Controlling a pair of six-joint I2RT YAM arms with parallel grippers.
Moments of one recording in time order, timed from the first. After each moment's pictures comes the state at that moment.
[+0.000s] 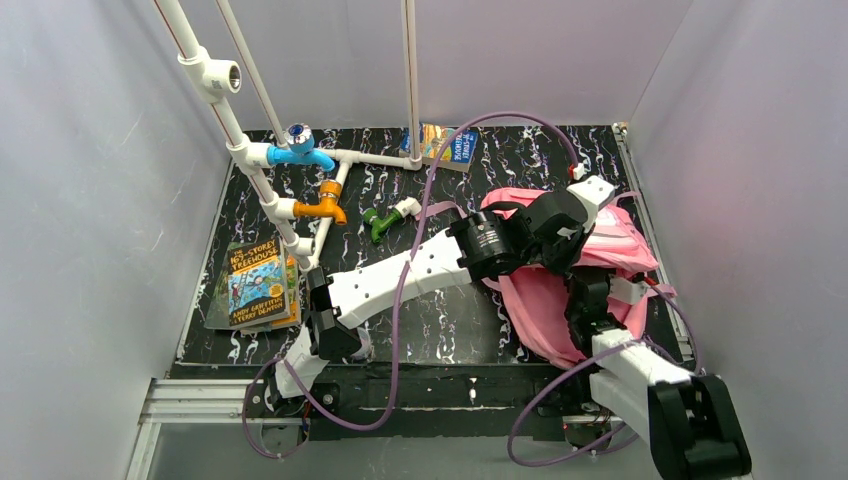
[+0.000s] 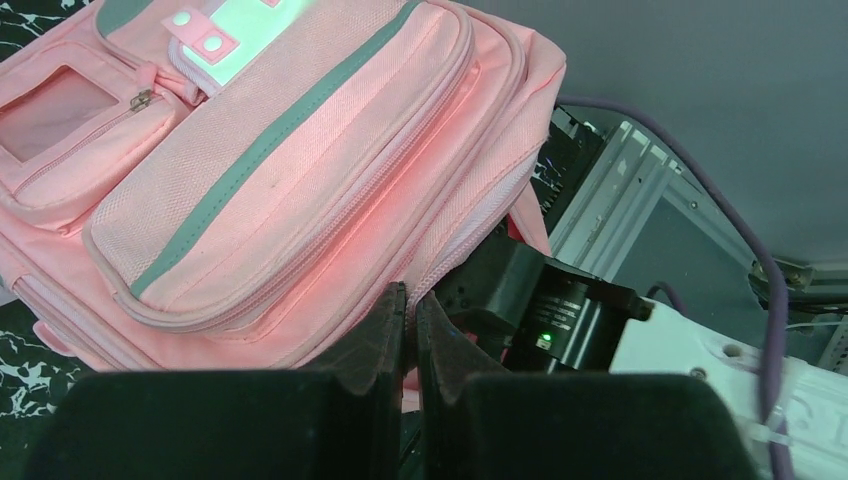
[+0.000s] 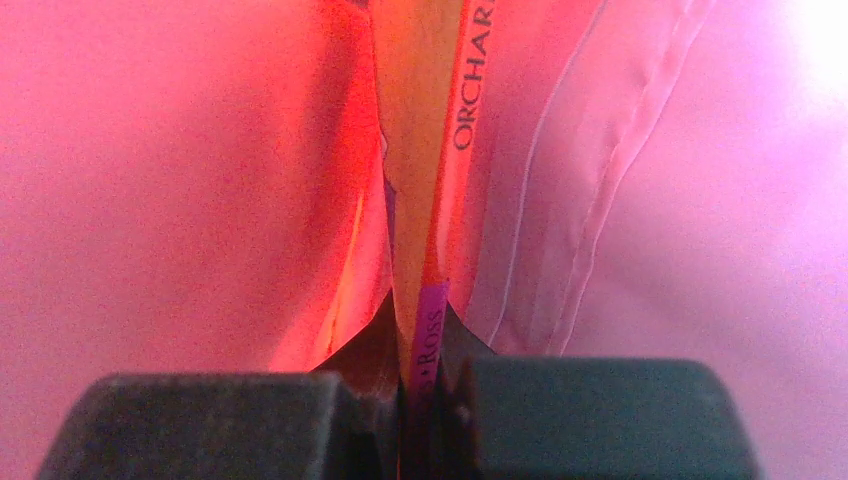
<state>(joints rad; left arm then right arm) -1.28 2.09 2.34 -0.79 -0.16 -0.36 0.22 0.88 0.10 0.42 0.60 1.44</state>
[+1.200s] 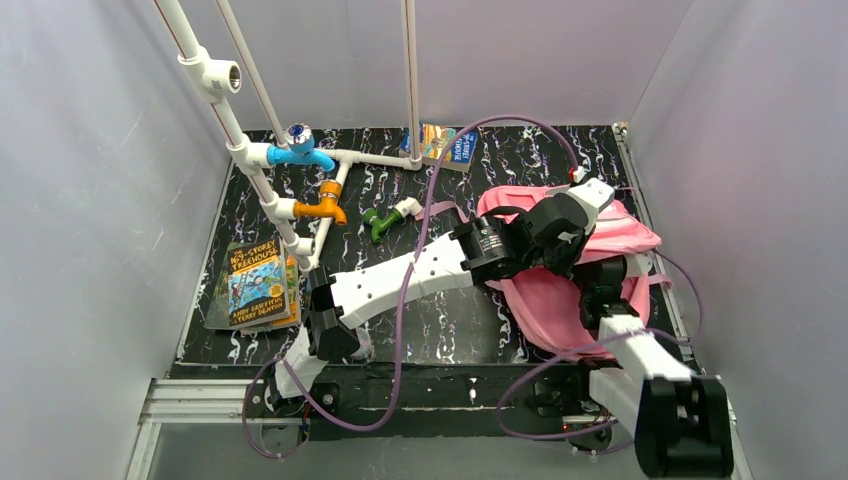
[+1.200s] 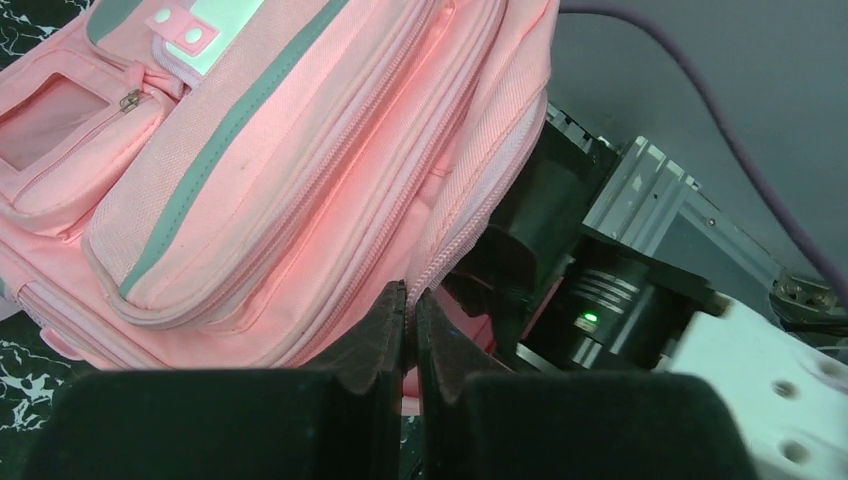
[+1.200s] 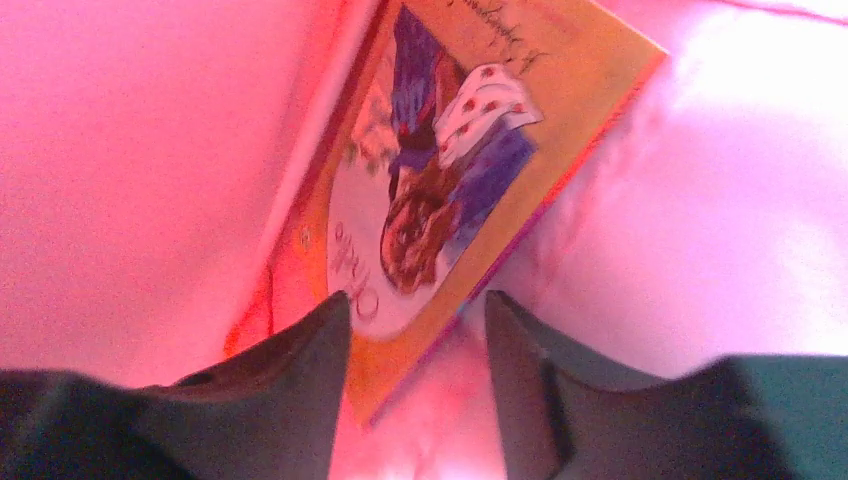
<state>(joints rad) -1.28 2.08 2.28 -0.73 -0.20 -0.36 0.05 1.05 0.23 0.37 0.30 1.06</state>
